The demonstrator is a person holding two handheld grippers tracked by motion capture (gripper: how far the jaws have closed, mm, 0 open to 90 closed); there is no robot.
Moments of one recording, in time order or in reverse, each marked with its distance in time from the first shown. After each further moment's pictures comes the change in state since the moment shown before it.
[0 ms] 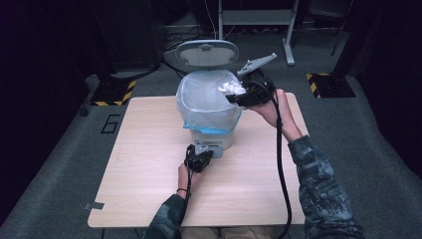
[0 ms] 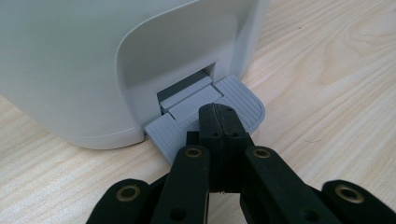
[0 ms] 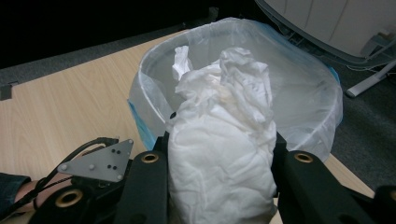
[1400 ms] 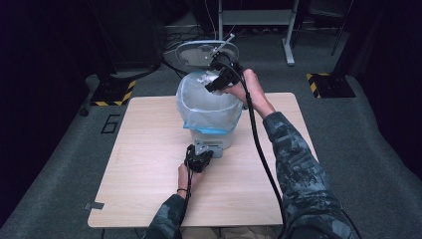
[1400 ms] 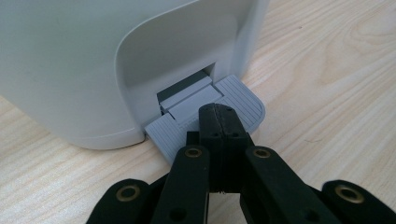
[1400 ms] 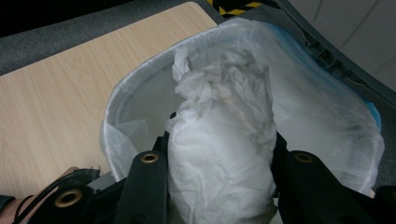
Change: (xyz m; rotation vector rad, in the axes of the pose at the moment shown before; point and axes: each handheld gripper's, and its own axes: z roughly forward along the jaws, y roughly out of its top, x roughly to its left) left arm -0.001 0.000 0.000 0.001 0.002 0.002; right arm -0.015 0.064 0.077 0.181 0.034 -0.011
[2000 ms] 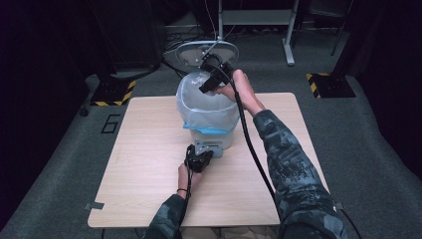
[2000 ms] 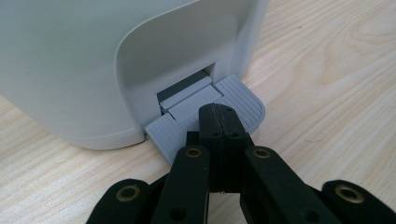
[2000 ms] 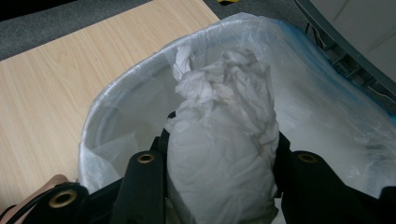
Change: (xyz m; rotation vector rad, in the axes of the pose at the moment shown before) left arm 0.000 0.000 0.000 -0.001 0.001 0.002; right arm 0.002 0.013 0.030 0.050 -0.021 -0.011
